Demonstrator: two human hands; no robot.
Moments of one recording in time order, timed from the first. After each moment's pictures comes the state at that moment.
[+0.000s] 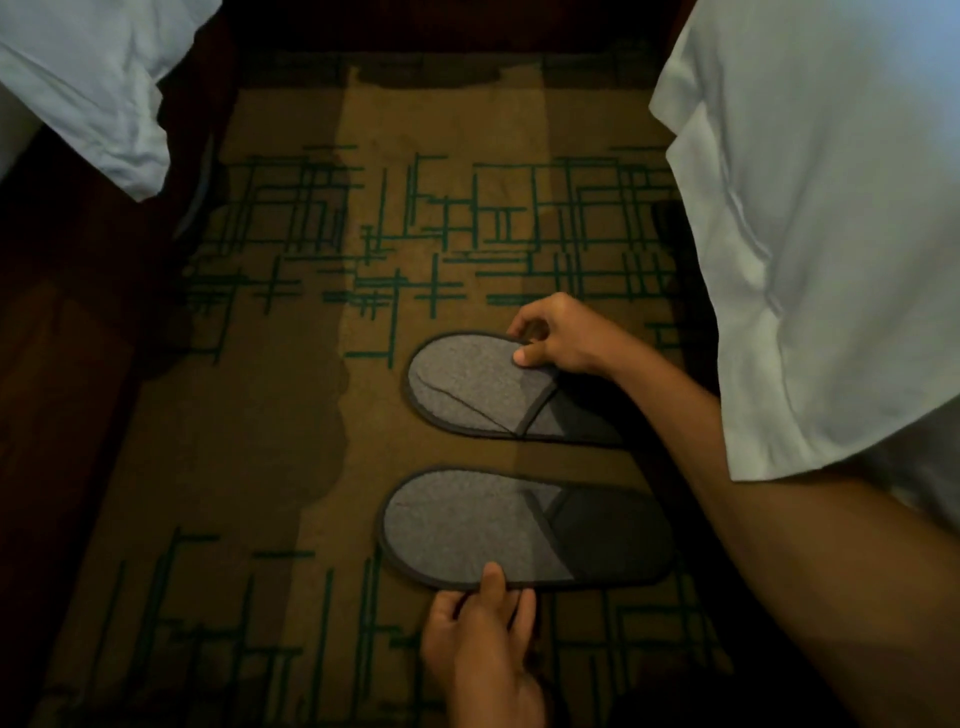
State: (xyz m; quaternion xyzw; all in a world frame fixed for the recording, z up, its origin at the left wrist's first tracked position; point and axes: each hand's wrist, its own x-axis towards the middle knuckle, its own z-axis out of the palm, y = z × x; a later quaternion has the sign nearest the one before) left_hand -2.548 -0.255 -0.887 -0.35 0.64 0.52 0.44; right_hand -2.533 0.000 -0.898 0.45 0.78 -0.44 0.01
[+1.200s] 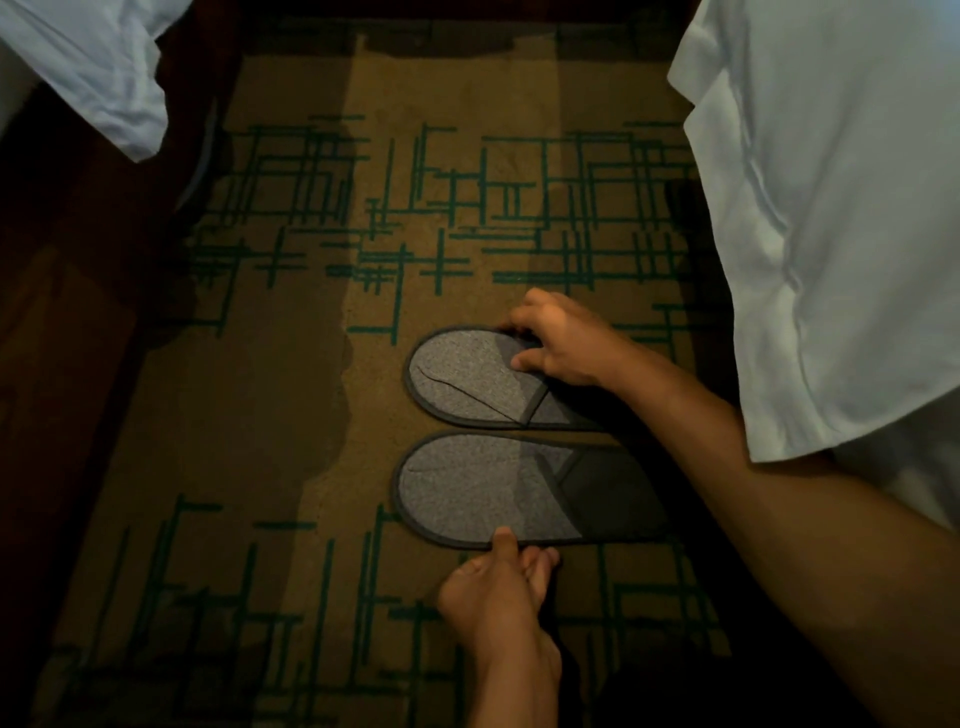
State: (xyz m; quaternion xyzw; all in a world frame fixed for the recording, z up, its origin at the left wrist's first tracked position) left_hand -2.532 -0.243 -0.895 -0.36 0.65 0.53 0.41; right_hand -2.524 -0.017 -0.915 0.34 0.90 -0.26 0.04
